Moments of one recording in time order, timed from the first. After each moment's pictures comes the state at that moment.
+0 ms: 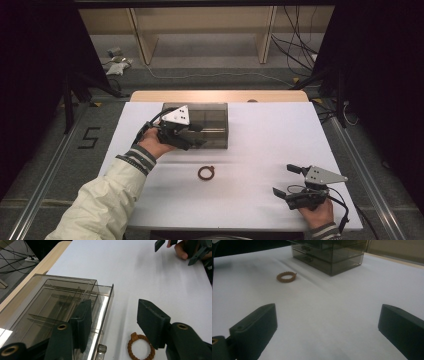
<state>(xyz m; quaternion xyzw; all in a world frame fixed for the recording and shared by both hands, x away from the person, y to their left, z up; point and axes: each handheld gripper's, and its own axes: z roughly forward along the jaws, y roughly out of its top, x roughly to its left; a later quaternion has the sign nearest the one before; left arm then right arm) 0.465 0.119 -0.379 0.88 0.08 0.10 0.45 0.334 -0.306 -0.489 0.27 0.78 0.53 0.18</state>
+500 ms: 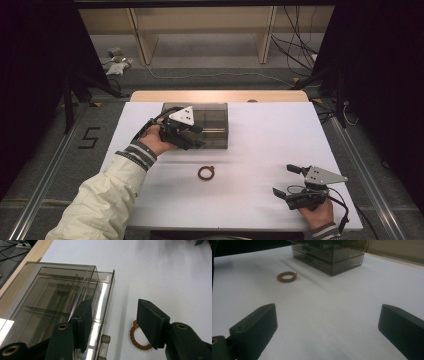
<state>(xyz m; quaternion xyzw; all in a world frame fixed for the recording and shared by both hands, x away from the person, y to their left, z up) 0.473 0.113 -0.379 0.91 0.07 0.10 0.39 0.334 -0.305 -0.489 0.27 0.78 0.53 0.18</state>
